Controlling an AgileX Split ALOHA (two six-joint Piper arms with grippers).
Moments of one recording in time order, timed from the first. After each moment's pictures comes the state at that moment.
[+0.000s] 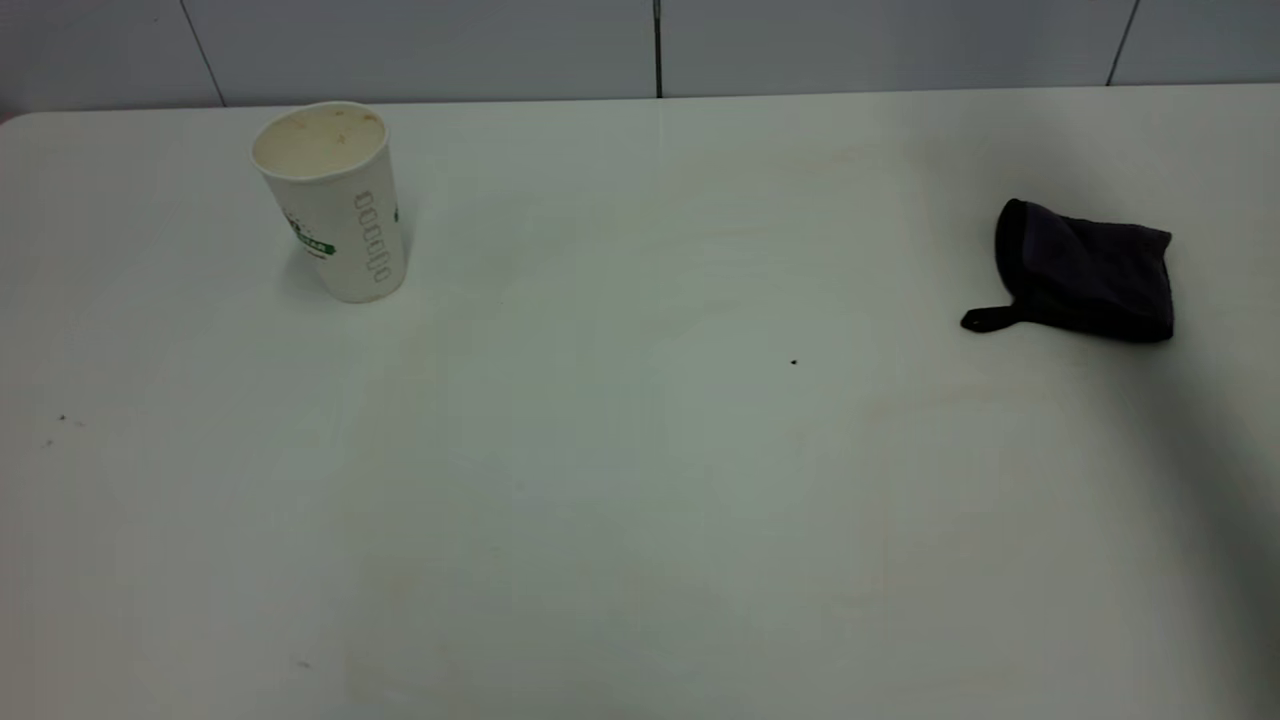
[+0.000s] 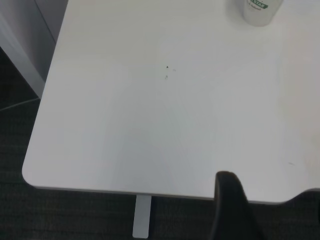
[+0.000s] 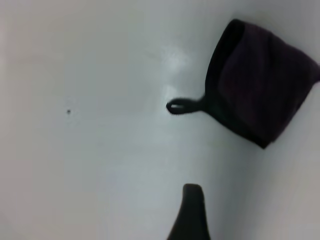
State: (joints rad) left arm 0.04 -0.02 -0.49 0.07 1.14 -0.03; right arm 0.06 2.10 -1.90 0.11 1.22 -0.14
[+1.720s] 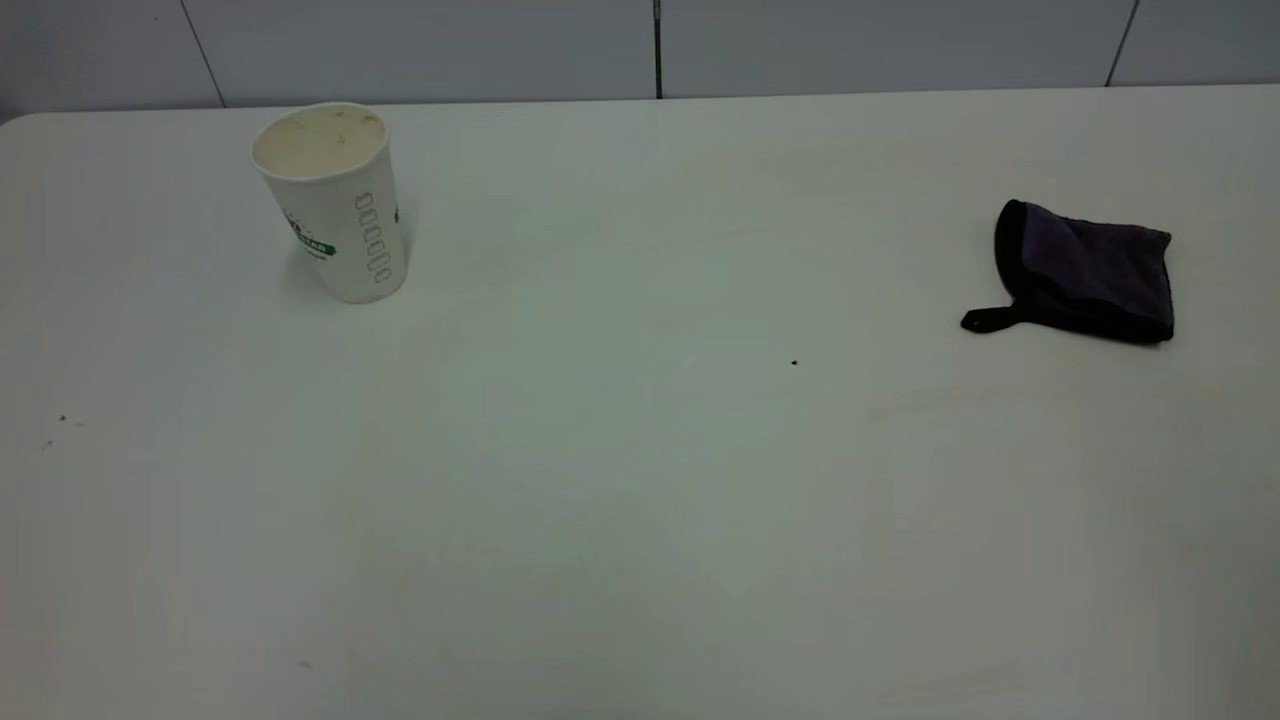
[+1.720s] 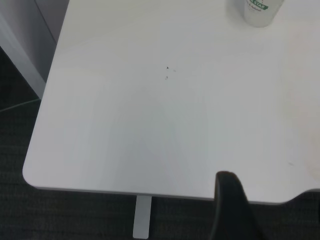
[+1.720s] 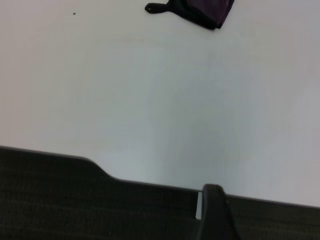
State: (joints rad) left arm 0.04 -0.02 -0.49 0.07 1.14 -0.03; right arm 0.08 0.23 -0.48 0.00 1.12 -0.07
